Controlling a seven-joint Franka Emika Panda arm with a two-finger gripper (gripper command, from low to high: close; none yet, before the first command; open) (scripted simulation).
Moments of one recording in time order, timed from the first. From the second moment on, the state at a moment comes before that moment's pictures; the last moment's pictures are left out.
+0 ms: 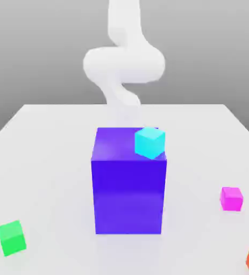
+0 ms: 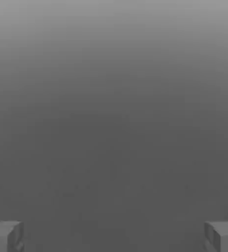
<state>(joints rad) 0.07 -0.71 0.01 -2.34 0.02 2.35 0.72</state>
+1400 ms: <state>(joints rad) 0.64 0.15 0.18 -2.69 -0.09 2.84 0.22</state>
